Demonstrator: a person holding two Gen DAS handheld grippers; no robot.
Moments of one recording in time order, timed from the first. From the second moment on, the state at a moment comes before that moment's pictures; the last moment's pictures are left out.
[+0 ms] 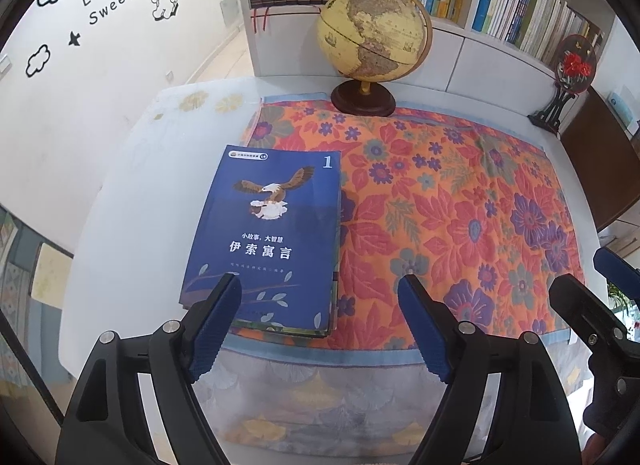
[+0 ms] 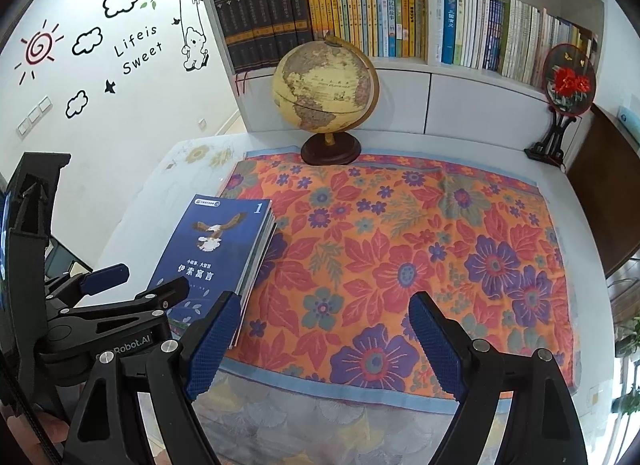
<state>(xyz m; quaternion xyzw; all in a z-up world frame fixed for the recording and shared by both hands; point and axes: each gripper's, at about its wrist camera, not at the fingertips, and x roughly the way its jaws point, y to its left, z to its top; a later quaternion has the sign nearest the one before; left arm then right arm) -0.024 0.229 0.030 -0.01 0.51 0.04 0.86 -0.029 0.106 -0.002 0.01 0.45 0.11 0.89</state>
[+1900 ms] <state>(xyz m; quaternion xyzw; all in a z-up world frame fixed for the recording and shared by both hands) -0.027 0.203 0.011 0.03 0.52 0.02 0.85 -0.029 0.098 -0.013 0.01 0.47 0.10 0.88</state>
